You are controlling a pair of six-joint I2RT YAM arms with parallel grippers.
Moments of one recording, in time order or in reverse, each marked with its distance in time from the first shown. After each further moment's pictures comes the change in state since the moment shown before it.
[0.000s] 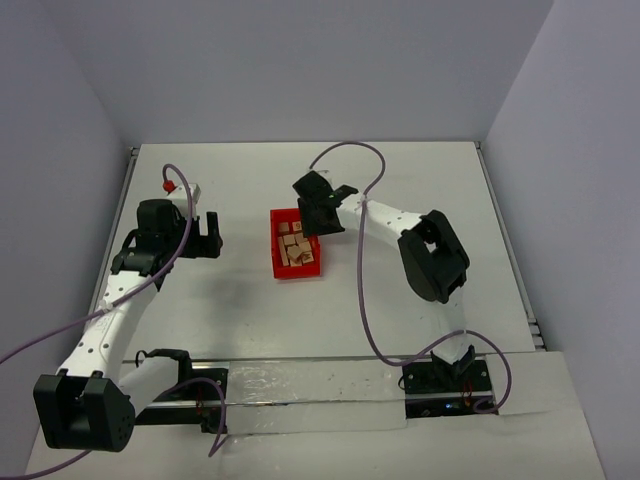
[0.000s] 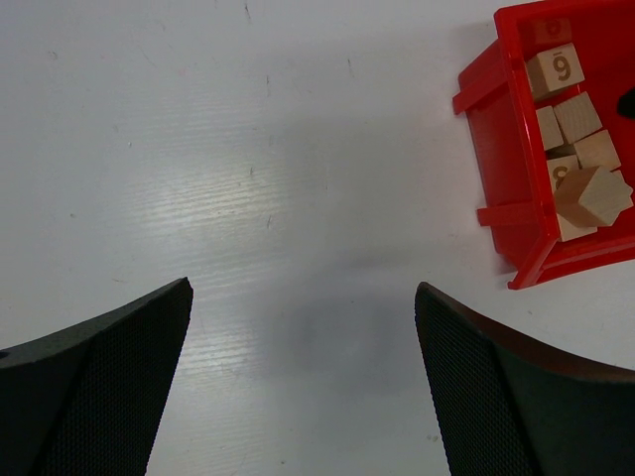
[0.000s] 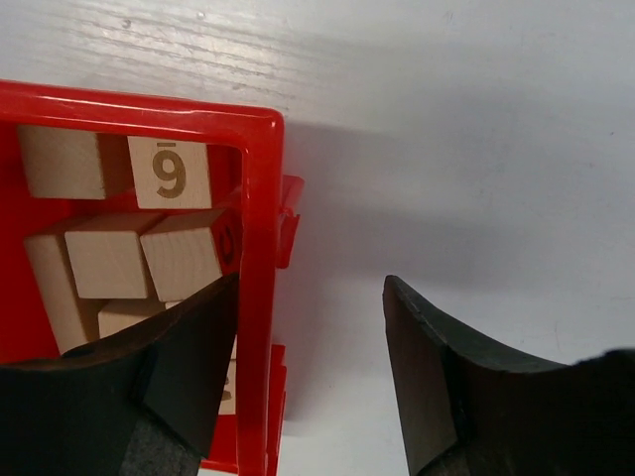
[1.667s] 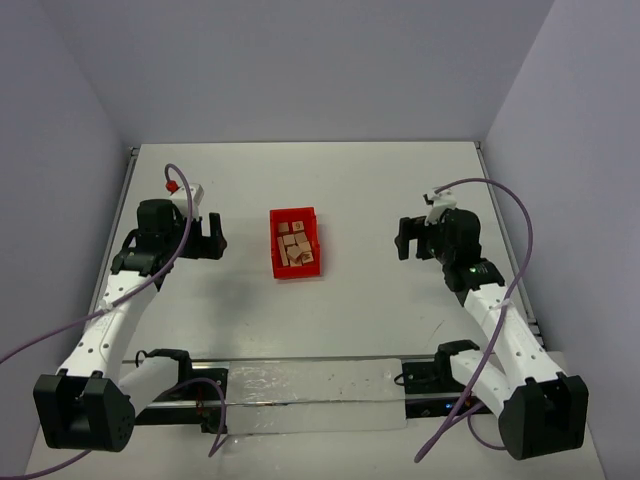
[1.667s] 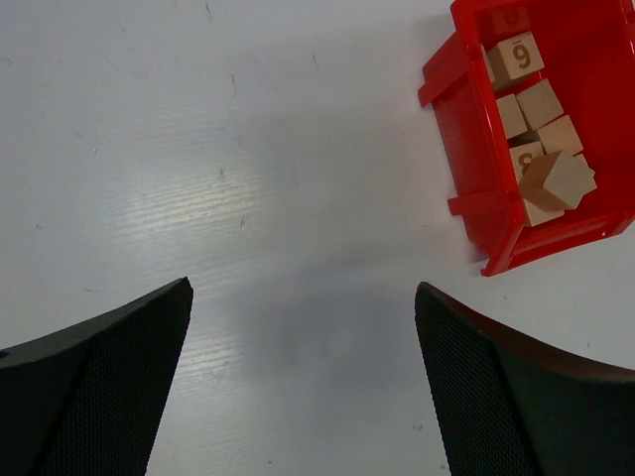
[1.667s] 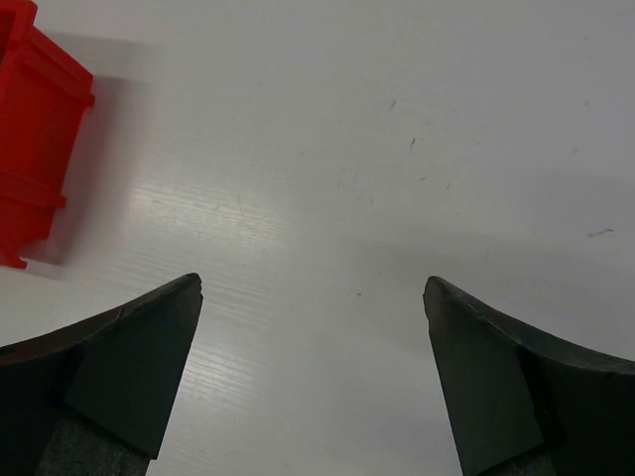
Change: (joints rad) left arm -0.001 0.001 0.002 -0.005 0.067 0.004; right arm -0.579 -1.123 -0.949 0.365 -0.410 -0.454
